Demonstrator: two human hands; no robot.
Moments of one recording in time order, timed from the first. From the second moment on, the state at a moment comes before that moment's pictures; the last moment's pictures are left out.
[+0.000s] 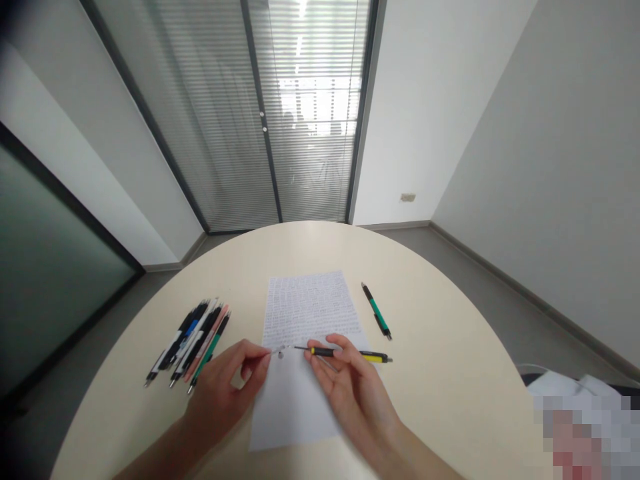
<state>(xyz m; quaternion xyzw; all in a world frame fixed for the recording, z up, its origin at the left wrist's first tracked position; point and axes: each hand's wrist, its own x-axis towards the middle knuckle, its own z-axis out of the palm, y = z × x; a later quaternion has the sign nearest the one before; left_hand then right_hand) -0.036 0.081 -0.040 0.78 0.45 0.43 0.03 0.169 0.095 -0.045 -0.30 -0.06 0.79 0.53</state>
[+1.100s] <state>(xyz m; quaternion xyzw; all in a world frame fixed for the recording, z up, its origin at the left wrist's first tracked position) -0.017 0.081 -0.075 0.83 0.49 0.27 -0.03 0.174 0.099 -0.041 -0.32 -0.02 0.78 0.54</state>
